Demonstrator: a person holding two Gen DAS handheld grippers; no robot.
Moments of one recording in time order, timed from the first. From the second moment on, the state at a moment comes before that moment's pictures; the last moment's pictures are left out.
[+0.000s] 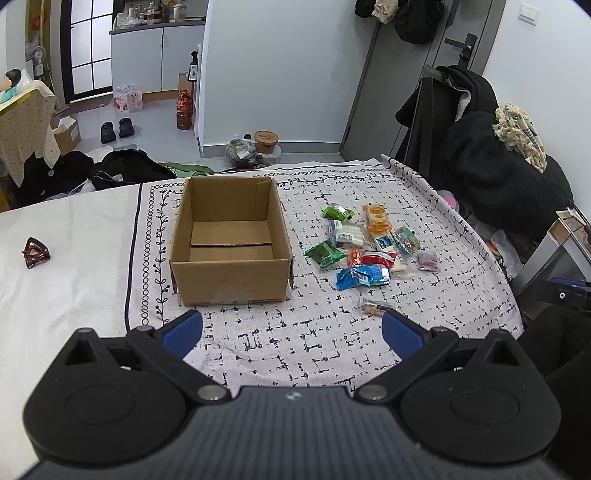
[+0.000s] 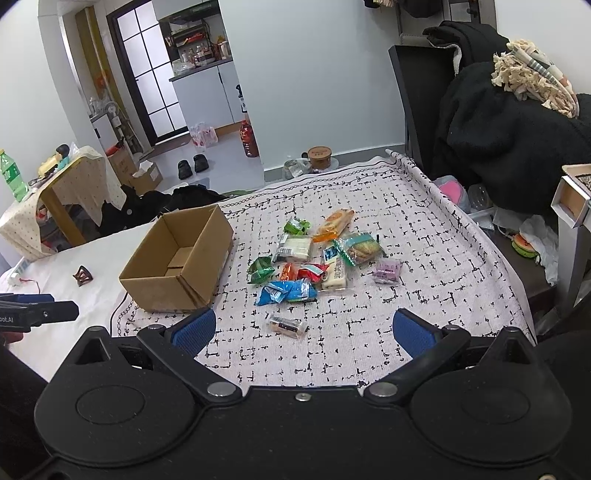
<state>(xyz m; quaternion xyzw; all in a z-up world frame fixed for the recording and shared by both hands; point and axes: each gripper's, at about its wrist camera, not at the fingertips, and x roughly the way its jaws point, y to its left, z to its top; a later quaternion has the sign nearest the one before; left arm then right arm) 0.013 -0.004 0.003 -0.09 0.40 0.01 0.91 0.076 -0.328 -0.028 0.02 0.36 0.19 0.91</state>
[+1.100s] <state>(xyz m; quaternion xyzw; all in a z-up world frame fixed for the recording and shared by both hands) 0.115 -0.021 -0.042 -0.05 0.43 -0.02 0.90 0.141 -0.335 -0.072 0.02 0.40 0.16 0.90</state>
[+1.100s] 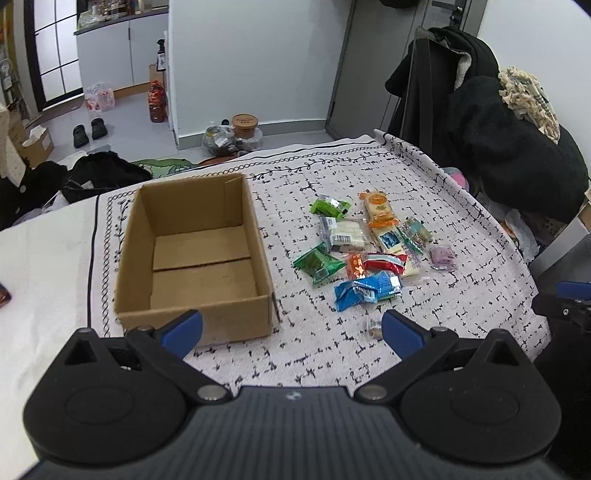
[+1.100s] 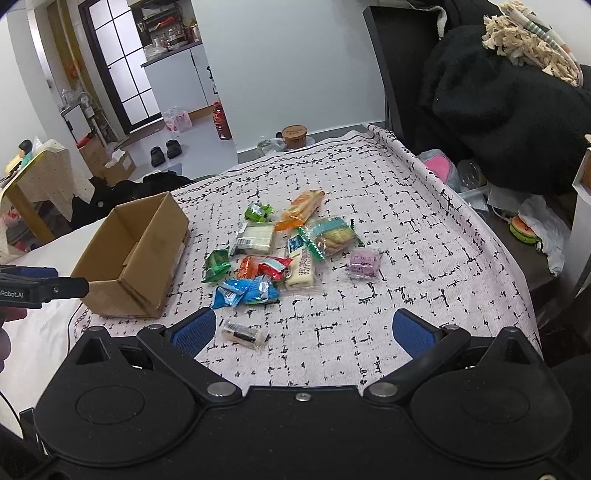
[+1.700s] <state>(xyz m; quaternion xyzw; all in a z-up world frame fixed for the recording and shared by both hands) 0.177 -0.057 -0.092 -0.01 0.46 -0.08 0.89 0.186 -0.319 -0.116 0.04 0.46 0.18 0.87</state>
